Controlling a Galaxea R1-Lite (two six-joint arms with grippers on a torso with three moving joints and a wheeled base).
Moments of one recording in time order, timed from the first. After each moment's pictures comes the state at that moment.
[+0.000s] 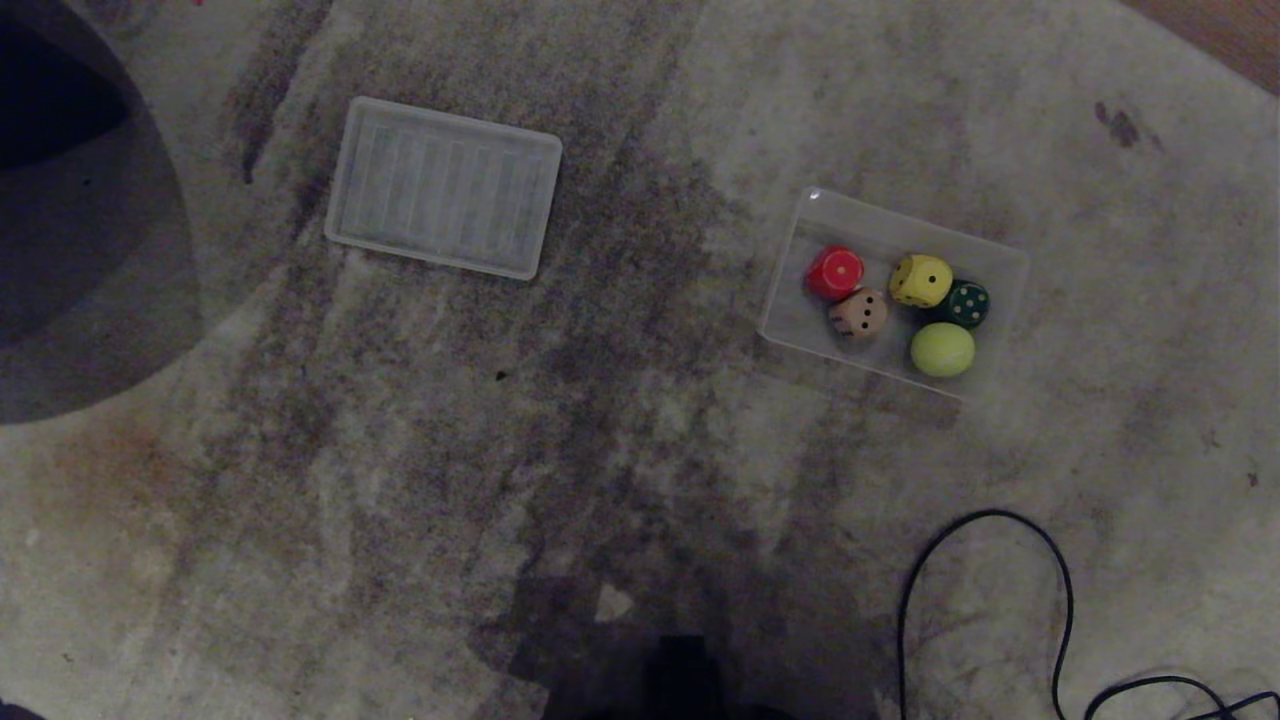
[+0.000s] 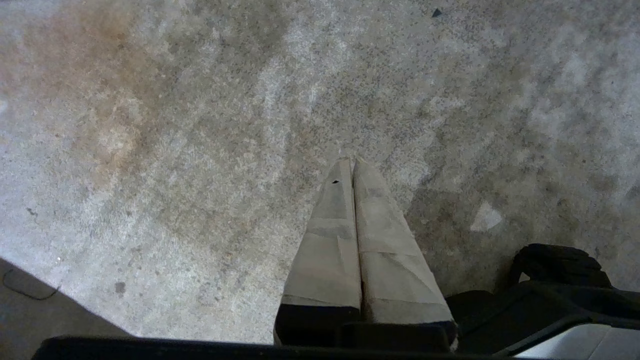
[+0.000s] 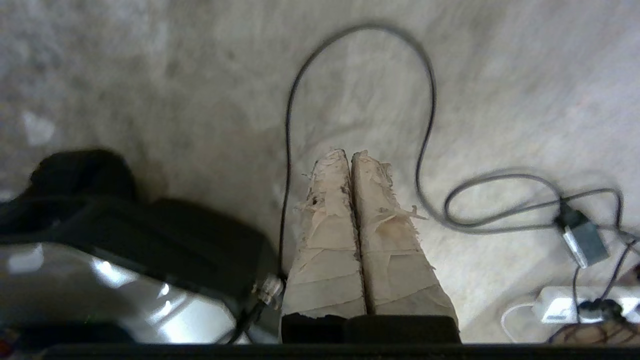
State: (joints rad) left arm -0.01 0.00 0.00 0.00 0.05 -0.07; right arm -0.05 0.29 -0.01 -0.03 0.00 0.01
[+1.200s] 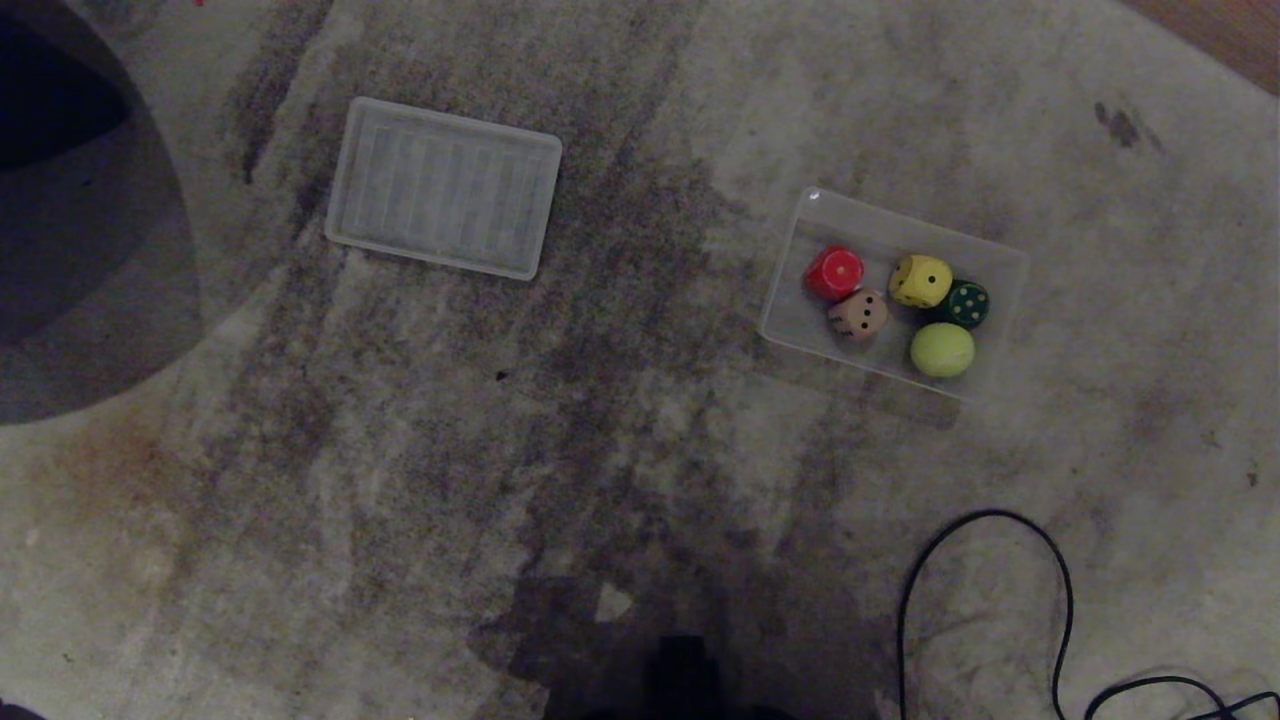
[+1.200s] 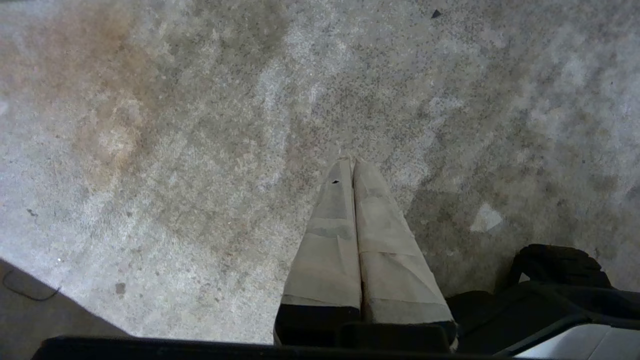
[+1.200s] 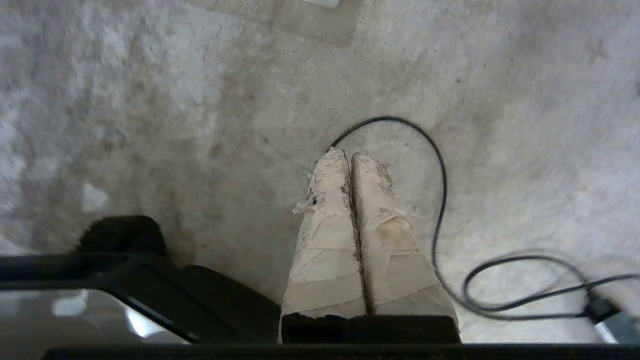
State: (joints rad) left arm -0.01 0.00 0.00 0.00 0.05 -0.07; right arm 0.01 0.00 0.00 -0.03 0.00 0.01
